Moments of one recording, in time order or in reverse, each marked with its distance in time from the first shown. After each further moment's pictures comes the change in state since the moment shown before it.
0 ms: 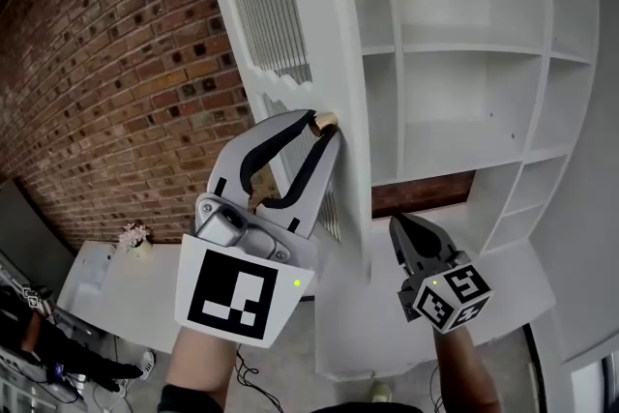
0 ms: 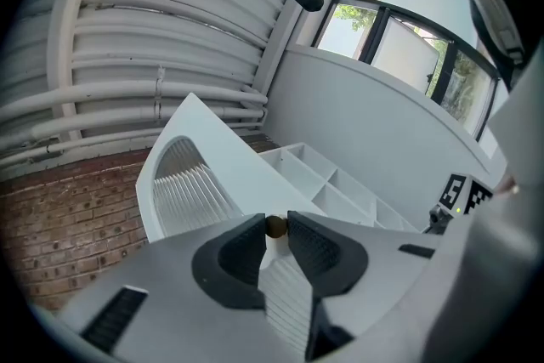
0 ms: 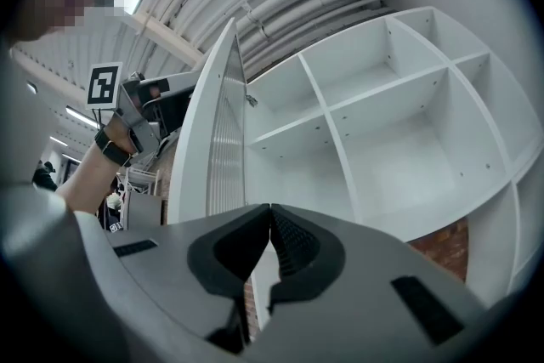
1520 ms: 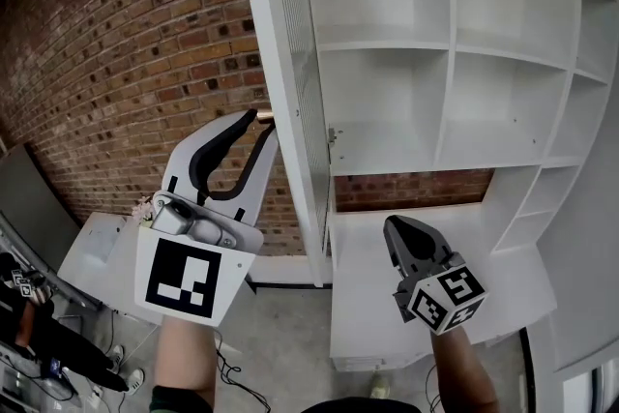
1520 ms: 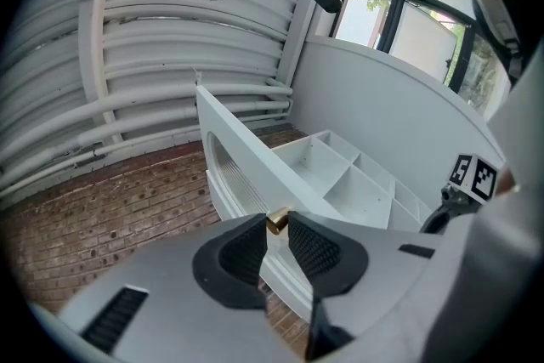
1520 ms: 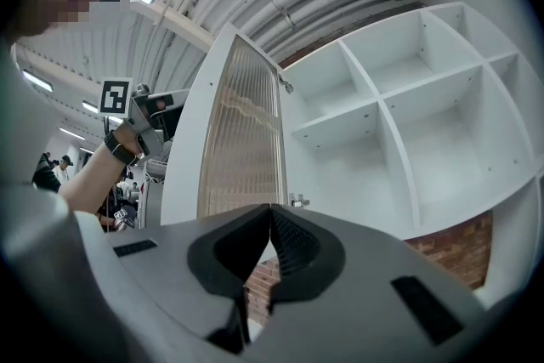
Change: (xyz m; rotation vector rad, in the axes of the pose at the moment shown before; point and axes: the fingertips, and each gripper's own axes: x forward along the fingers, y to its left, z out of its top) left arm -0.132 0.086 -0.050 -0.080 0.104 0.196; right arm 0.019 0.107 -0.020 -0.044 0.055 0.104
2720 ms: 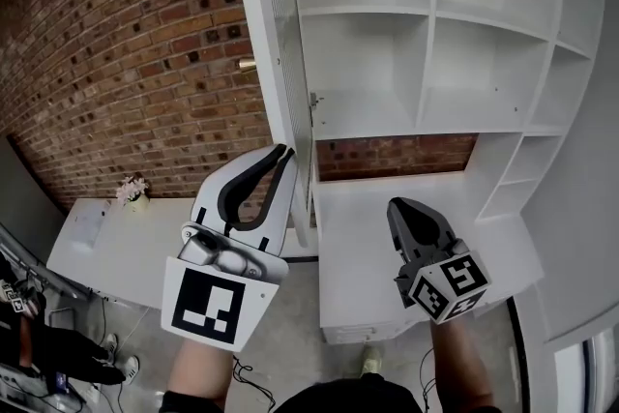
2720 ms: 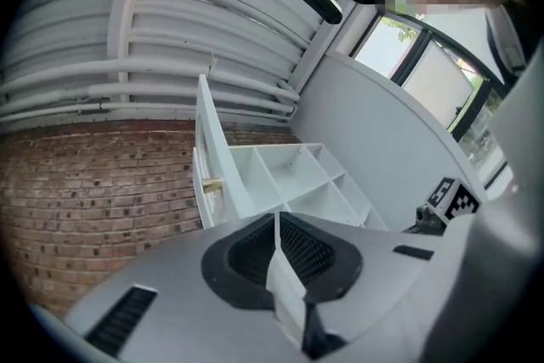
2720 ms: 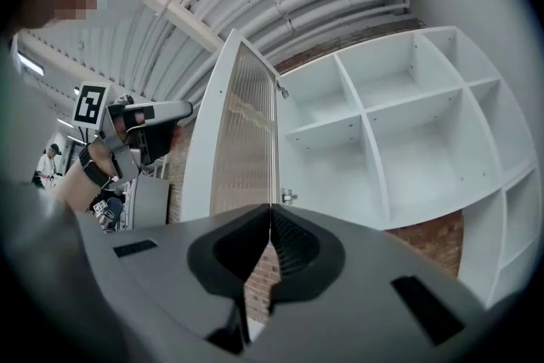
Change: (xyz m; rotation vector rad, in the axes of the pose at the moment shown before) left arm -0.041 -0.083 -0.014 -0.241 -0.020 -0.088; right arm -0.054 0.005 -0.005 -0.039 0.008 -0.092
